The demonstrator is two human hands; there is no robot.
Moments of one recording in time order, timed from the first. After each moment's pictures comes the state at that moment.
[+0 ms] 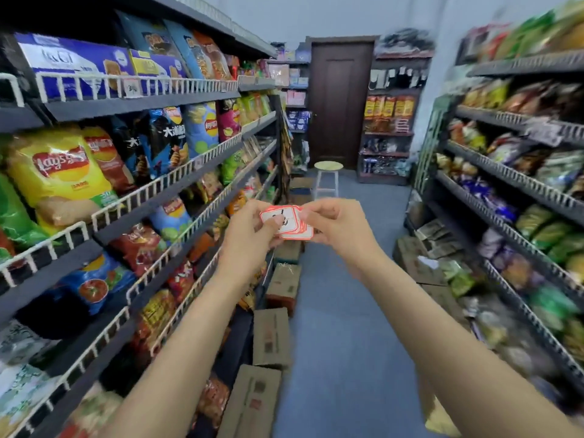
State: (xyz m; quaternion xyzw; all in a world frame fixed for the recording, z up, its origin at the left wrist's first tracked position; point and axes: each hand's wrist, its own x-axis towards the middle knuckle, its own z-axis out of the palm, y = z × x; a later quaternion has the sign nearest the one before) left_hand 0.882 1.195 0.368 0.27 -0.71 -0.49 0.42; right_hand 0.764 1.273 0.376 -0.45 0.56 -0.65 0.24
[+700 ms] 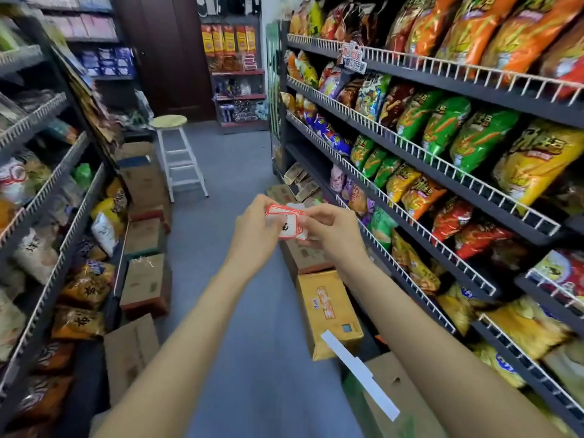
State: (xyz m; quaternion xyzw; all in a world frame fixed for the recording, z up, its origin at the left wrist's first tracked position) left_hand 0.500 1.324 0.281 0.17 -0.85 -0.45 0.23; right_hand 0.442 1.441 0.267 -0.19 0.68 -0.70 0.12
